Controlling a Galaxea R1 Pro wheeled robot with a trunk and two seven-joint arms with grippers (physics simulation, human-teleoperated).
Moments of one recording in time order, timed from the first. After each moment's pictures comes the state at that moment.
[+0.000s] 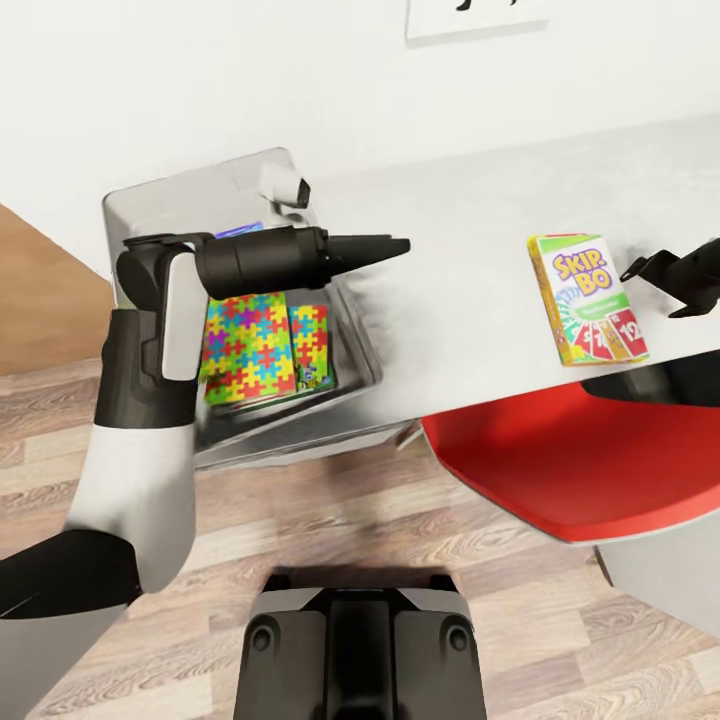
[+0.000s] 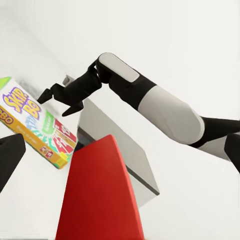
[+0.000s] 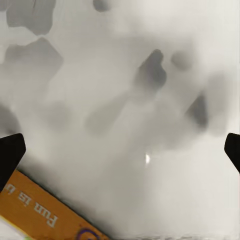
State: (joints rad) left arm -1.26 -0.11 -0.08 -1.47 0.35 1.04 -1.08; right arm -1.78 -0.41 -0.28 -0.39 -0.56 1.05 -0.55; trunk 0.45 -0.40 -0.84
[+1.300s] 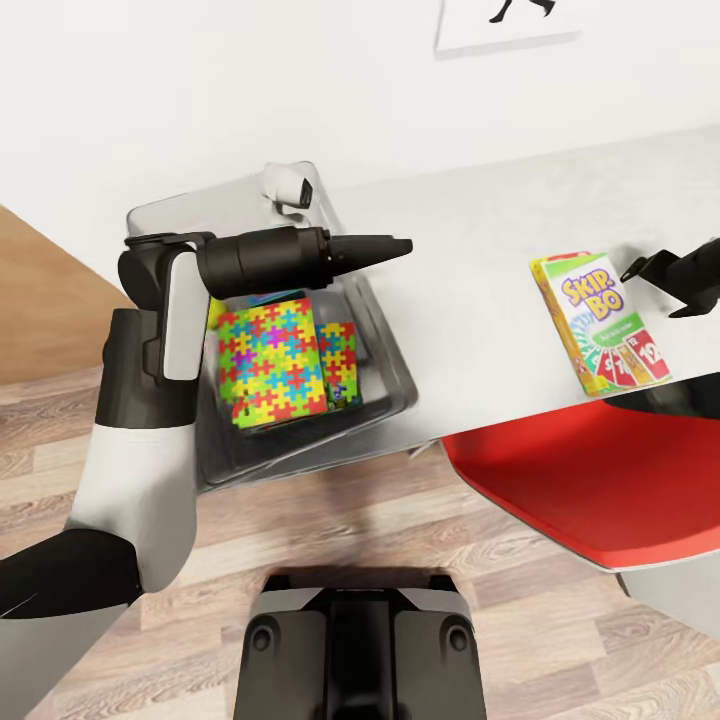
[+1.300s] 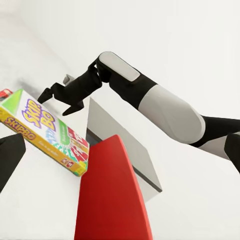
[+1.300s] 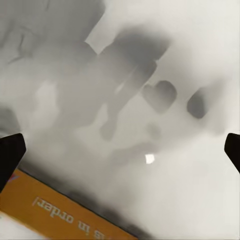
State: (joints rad) left arm -1.26 -0.11 -0.08 -1.47 0.34 1.04 -1.08; right arm -1.78 -0.41 -0.28 -0.39 -0.56 1.05 -0.55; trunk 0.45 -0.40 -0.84
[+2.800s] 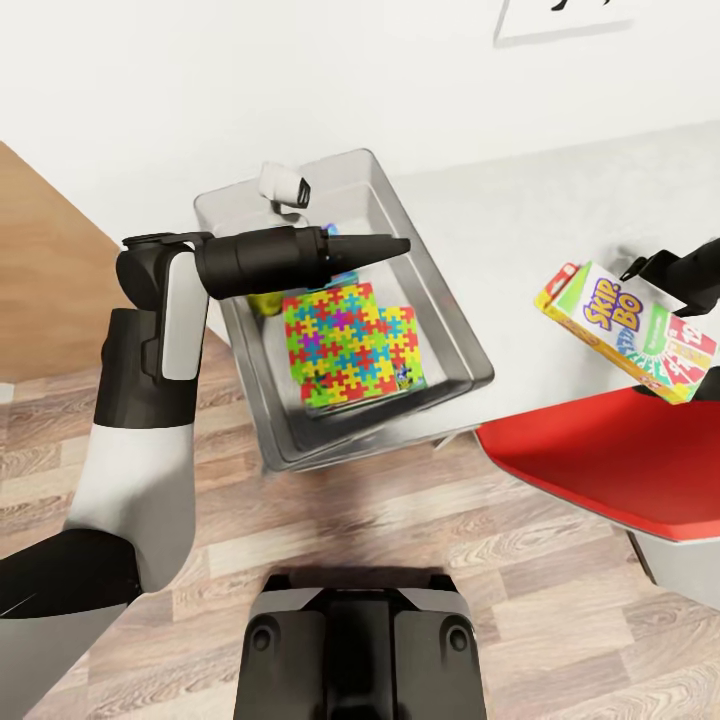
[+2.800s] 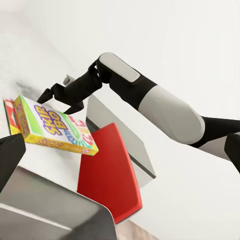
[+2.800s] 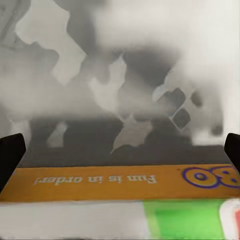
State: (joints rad) left arm -1.26 -0.11 -0.08 -1.47 0.35 1.04 -1.08; right arm -1.78 -0.42 -0.28 -0.39 -0.56 1.05 -0.55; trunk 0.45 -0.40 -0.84
